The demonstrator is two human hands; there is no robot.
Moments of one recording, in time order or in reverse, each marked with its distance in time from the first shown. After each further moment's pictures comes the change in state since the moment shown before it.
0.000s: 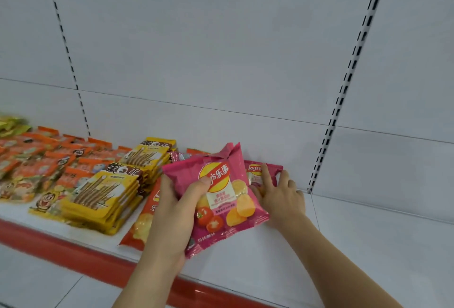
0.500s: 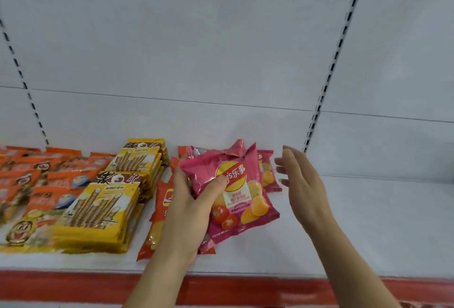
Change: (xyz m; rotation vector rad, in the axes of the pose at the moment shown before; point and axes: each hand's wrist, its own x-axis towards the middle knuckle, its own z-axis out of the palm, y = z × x) left_hand 0.029 0.003 -0.042 -0.061 -0.323 -0.020; right_hand -0.087 -0.044 -0.070 1.068 0.355 0.179
